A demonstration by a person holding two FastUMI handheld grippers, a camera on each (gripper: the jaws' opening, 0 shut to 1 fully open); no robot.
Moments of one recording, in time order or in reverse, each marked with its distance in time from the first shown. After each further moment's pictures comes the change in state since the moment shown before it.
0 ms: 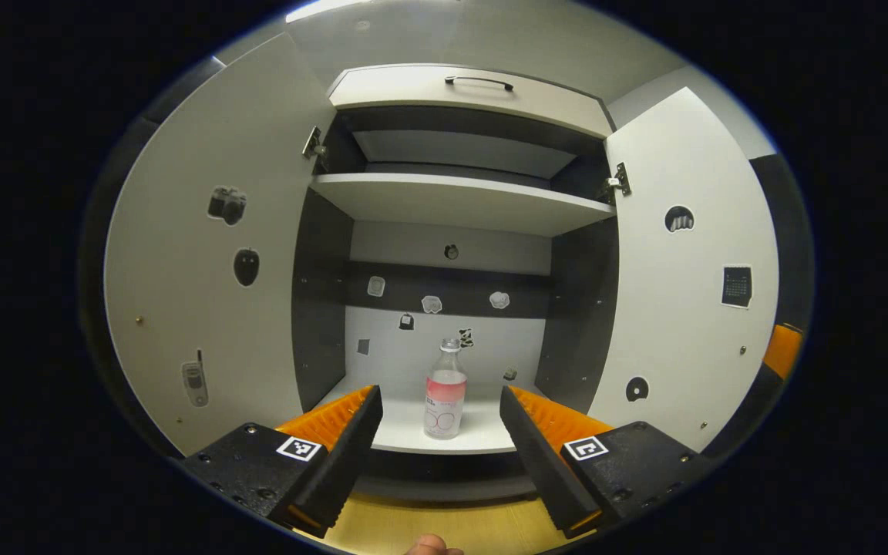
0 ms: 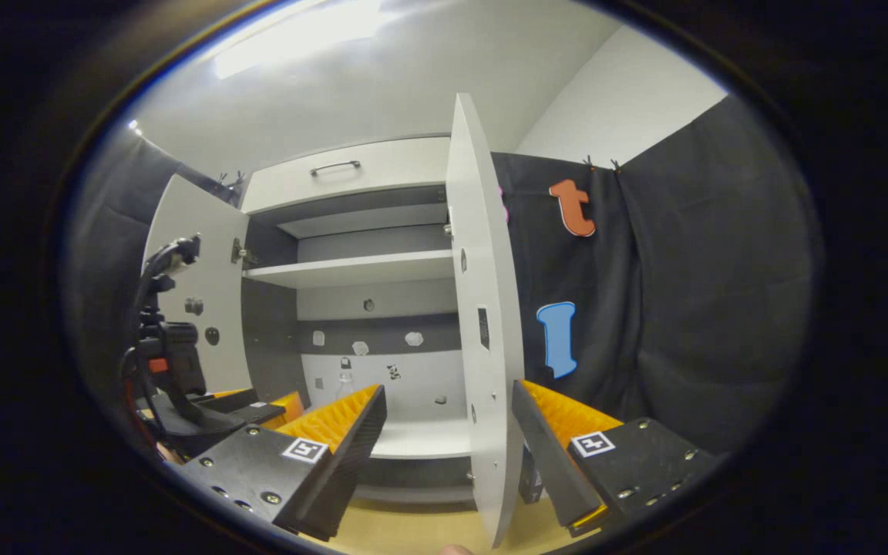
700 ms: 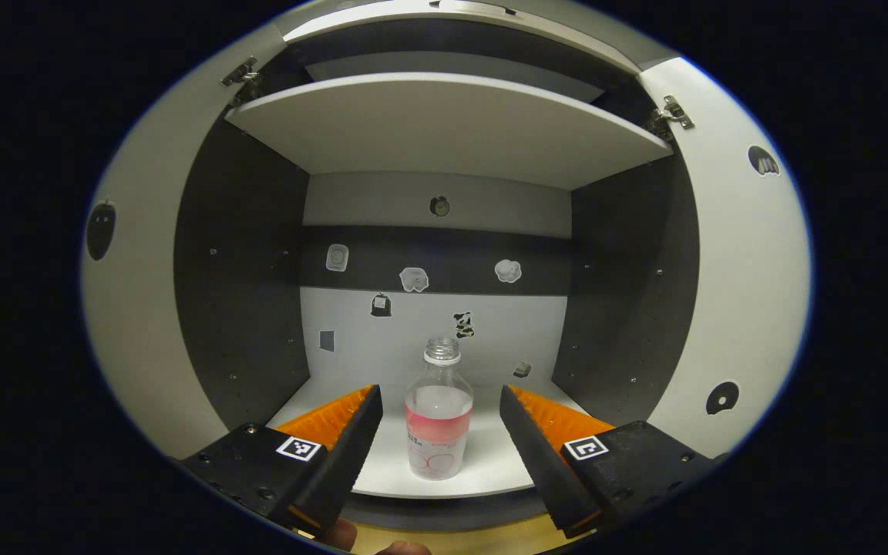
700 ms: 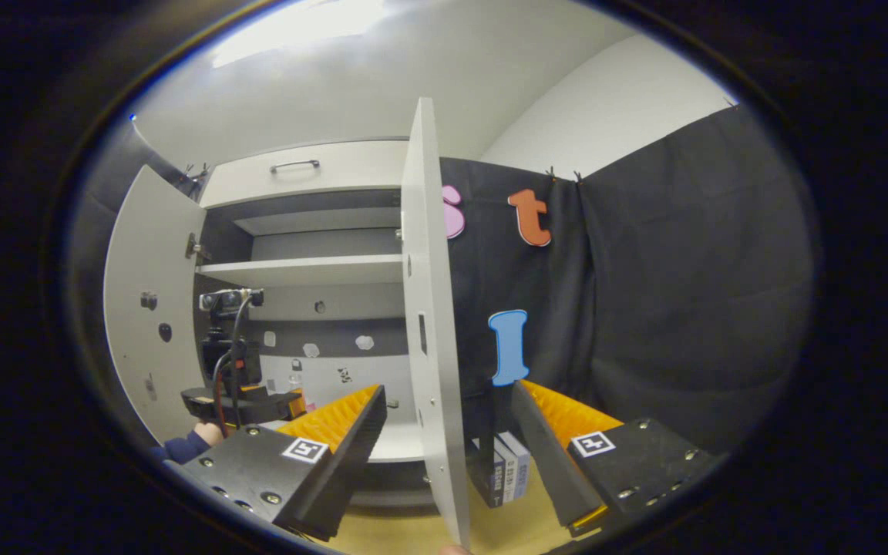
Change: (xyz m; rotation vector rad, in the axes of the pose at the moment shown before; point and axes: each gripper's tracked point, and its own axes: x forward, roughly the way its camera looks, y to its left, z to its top) left arm 0.156 -0.001 -0.043 0.028 0.109 -0.036; right arm -0.005 -0.026 0.002 -0.038 -0.029 -0.193
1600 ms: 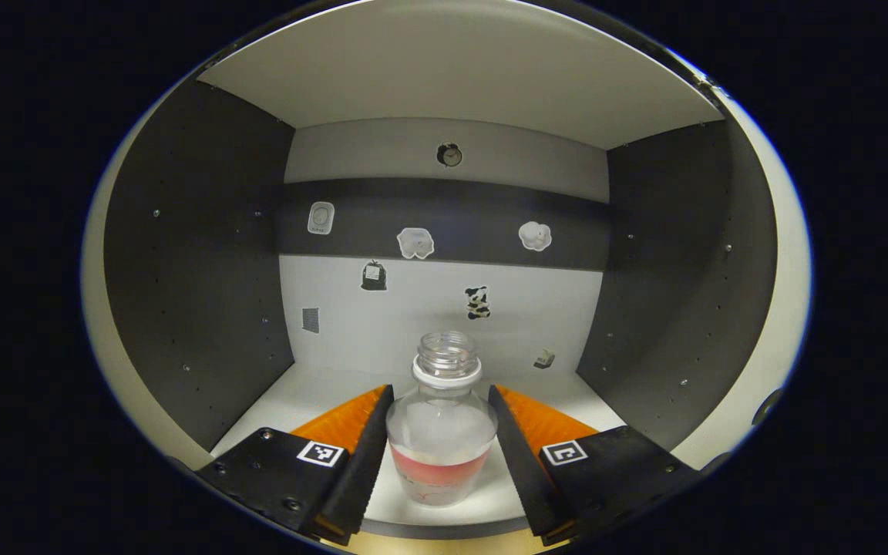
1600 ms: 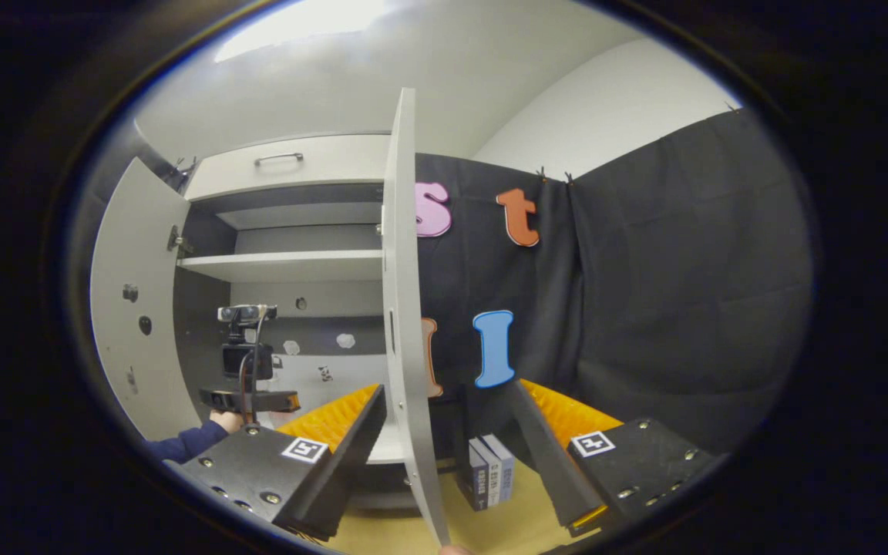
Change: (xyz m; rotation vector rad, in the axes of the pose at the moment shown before) left arm 0.057 0.002 -0.027 -0.045 0.105 0.015; right arm 0.012 -0.018 0.001 -0.012 -0.001 -0.023
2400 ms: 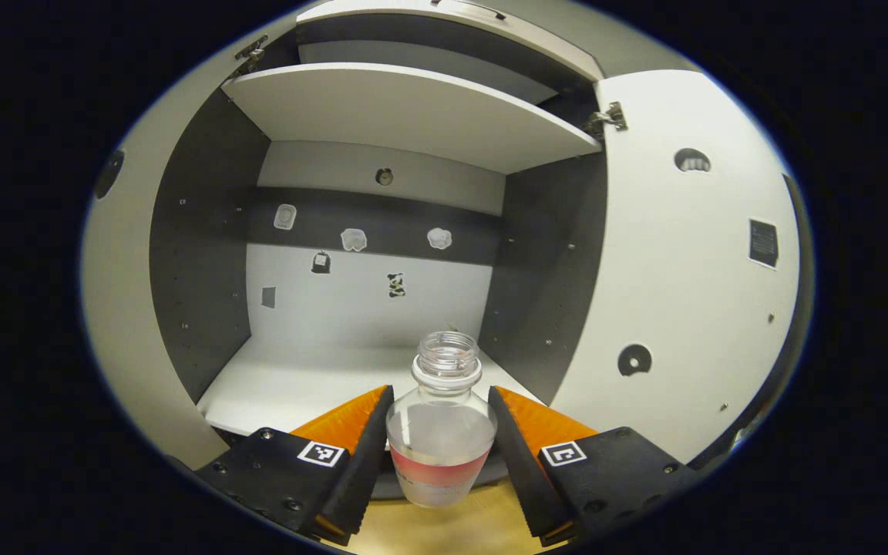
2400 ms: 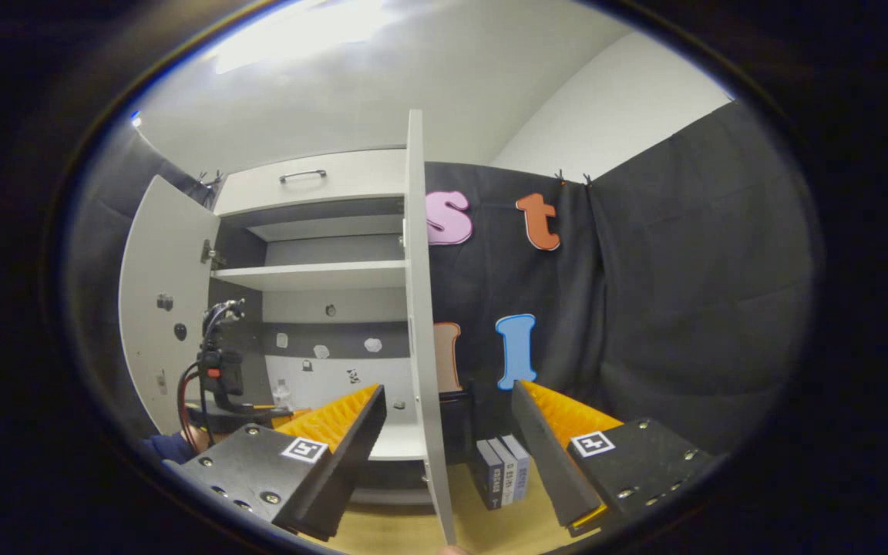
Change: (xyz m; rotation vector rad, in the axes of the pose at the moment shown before) left arm -0.146 -0.048 -0.037 -0.005 -0.009 -0.309; right arm -0.026 0.003 0.013 0.028 -0.012 0.130
